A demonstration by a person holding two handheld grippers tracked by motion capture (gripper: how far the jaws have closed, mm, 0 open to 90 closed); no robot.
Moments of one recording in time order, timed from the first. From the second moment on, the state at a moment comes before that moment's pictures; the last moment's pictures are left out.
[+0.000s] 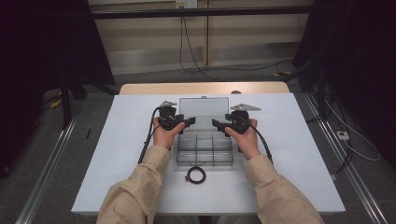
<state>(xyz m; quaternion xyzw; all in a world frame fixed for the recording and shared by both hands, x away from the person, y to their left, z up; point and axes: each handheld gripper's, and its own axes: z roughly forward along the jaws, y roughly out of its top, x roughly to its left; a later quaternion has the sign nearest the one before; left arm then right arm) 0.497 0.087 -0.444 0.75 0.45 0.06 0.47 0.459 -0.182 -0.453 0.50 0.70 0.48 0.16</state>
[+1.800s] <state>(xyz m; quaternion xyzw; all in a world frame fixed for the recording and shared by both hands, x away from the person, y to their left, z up) 0.503 0.081 -0.463 0.75 0.50 -0.01 0.44 0.469 -0.178 -0.468 0.57 0.69 0.45 0.09</state>
